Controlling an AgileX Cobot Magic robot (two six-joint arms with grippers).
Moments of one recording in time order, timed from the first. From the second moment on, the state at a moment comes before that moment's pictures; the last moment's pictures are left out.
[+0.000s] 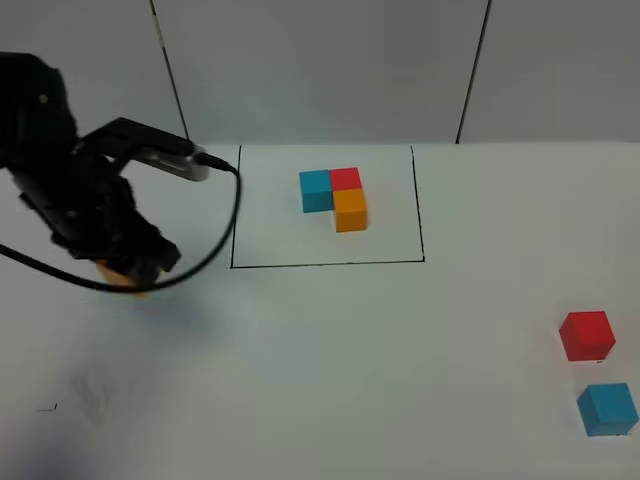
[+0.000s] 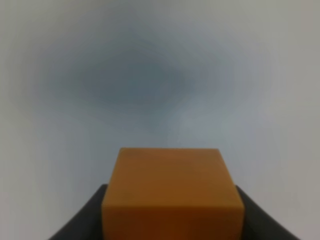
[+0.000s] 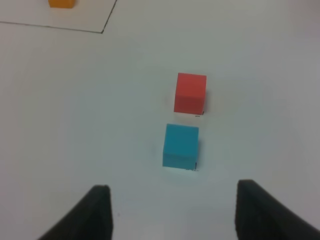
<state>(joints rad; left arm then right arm) -0.27 1.81 -1.40 -0.04 1.01 0.28 0.16 0.05 -0.50 0.01 1.07 -0.02</state>
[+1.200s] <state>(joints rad) -0.84 2.16 -1.86 -0.03 1.19 0.66 0.16 0.05 -0.50 0.01 1.07 -0.02</state>
